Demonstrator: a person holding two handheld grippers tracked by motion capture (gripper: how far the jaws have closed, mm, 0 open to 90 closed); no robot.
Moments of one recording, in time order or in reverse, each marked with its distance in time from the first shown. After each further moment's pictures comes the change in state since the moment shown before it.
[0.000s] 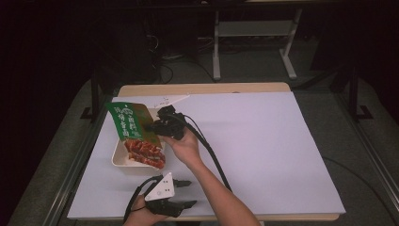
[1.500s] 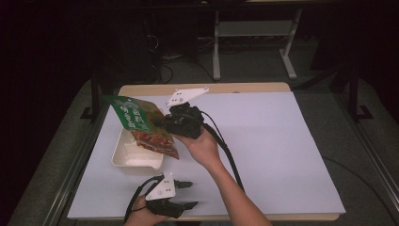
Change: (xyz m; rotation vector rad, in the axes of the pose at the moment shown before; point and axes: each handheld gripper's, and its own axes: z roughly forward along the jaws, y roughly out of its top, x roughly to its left) left arm 0.000 0.002 0.001 -0.002 -0.022 0.002; right arm 0.041 0.026 -0.077 -0.039 -0.055 -0.167
